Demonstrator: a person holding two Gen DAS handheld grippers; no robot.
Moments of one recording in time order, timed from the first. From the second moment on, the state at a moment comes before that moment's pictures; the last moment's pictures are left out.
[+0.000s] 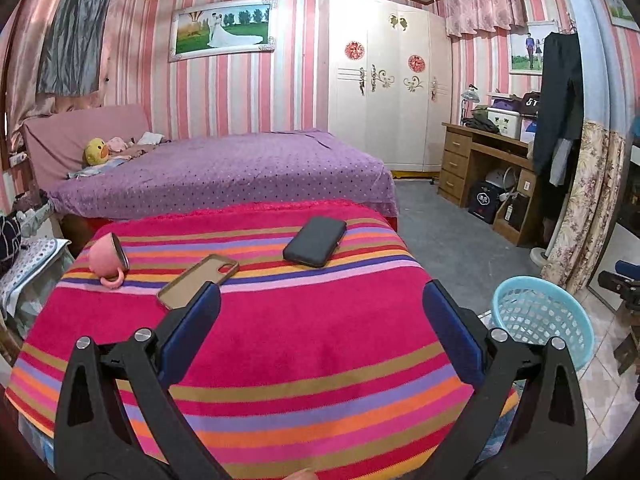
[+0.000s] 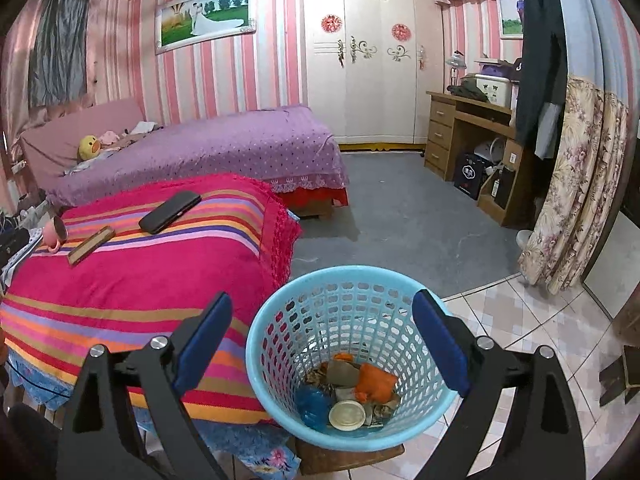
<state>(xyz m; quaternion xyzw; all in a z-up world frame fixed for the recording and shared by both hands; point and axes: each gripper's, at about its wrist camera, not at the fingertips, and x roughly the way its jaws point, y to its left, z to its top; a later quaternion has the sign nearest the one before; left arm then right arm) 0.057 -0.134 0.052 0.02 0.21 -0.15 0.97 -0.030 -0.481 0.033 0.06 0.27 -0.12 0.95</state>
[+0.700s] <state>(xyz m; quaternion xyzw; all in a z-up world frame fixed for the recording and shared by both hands) 0.028 -0.116 0.005 0.04 0.22 -0.15 0.96 -0.037 -0.406 -0.033 0.11 0.26 -0.11 0.95</state>
